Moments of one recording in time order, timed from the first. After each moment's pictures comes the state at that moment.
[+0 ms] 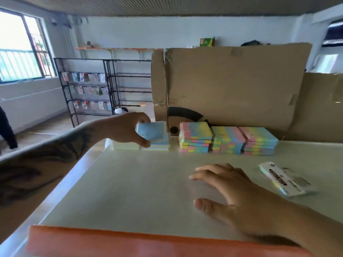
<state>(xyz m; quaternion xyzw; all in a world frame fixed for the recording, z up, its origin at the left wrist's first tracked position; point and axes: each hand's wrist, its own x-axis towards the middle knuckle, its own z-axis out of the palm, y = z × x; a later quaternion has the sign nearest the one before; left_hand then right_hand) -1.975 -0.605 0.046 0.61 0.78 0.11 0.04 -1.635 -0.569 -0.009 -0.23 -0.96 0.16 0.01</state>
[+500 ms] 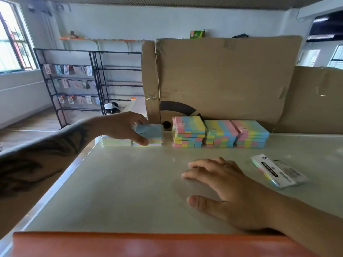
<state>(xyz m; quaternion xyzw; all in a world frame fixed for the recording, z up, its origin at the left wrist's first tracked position) -1.989 -0.582 0.033 0.64 0.76 0.07 0.09 -1.637 -0.568 -0.011 -0.23 -0.96 0.12 0.00</state>
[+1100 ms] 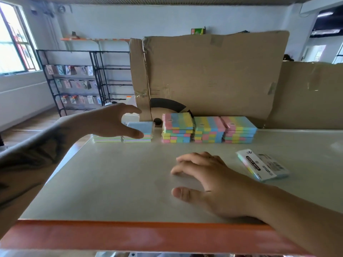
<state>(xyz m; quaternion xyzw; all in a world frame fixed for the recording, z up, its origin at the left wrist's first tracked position) -1.944 -0.610 0.040 0.63 0.77 0.12 -0.01 -1.626 -0.562 -0.011 -0.21 -0.96 0.16 0.04</state>
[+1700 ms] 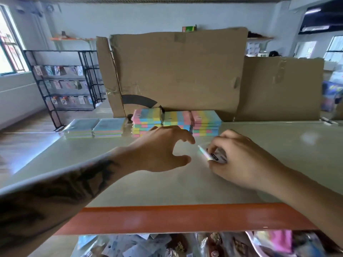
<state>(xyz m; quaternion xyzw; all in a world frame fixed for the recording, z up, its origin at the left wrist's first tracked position) -1.744 -0.577 0.008 0.74 0.65 0.14 -0.01 -1.523 -0.504 -0.005 -0.38 -0.91 0.06 0.15</state>
